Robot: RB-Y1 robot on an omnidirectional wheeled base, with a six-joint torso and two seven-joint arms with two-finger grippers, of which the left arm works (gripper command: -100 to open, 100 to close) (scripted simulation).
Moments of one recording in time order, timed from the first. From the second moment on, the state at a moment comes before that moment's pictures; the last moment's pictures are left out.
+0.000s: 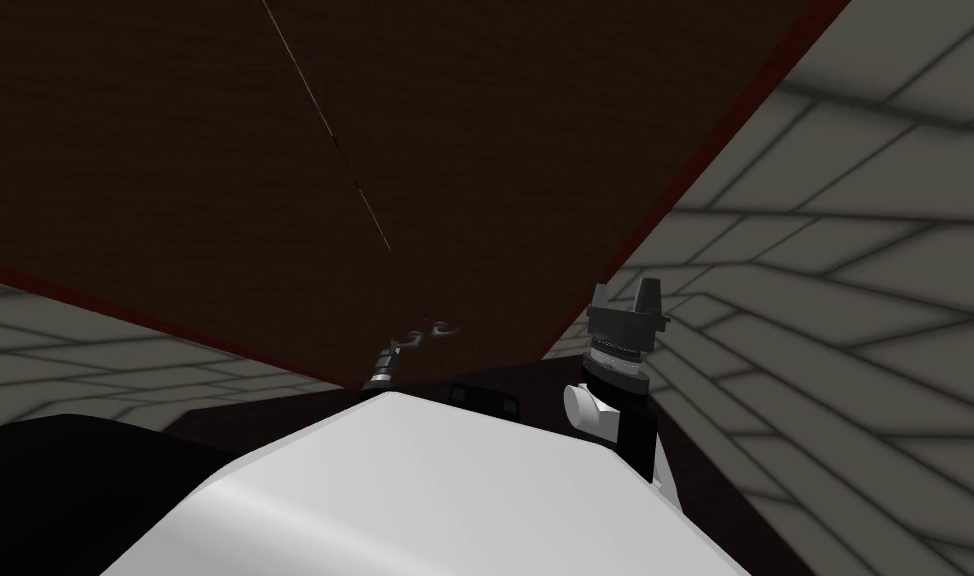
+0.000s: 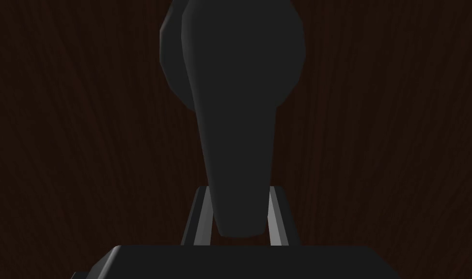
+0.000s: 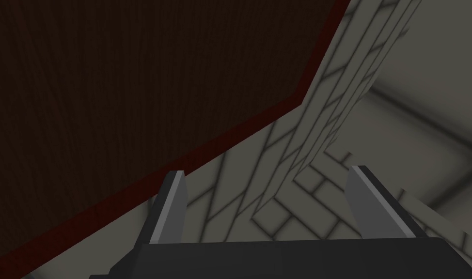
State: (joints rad) arm 0.32 0.27 0.18 -0.90 0.14 -0.88 0.21
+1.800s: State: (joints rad) arm 0.38 0.37 0.10 -0.83 0.10 -1.04 0.33
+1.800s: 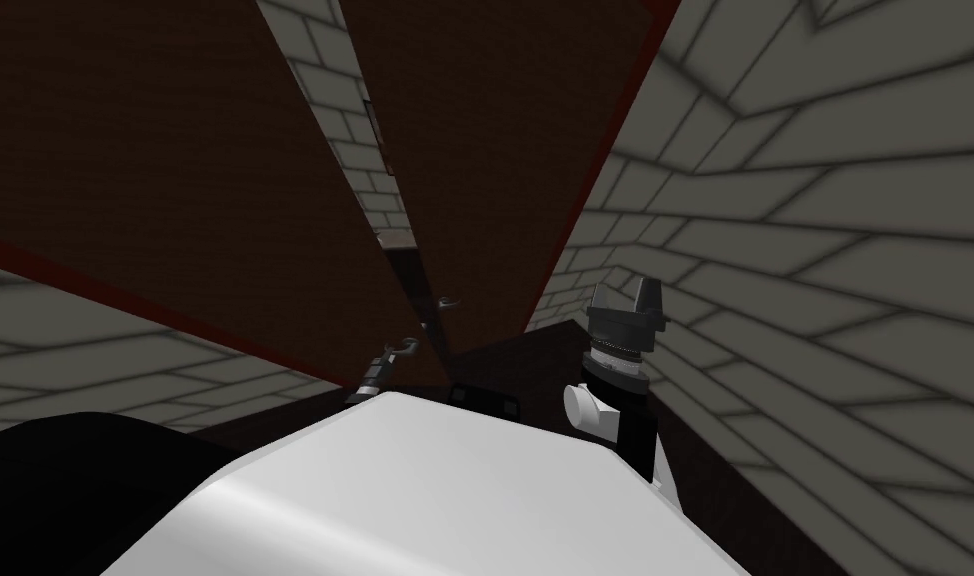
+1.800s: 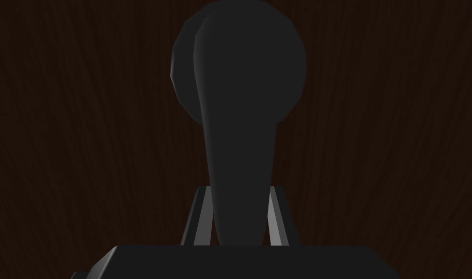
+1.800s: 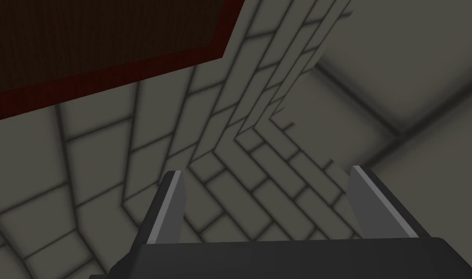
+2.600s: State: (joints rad) arm 0.35 0.38 0.09 -0.78 0.07 -1.08 0.36
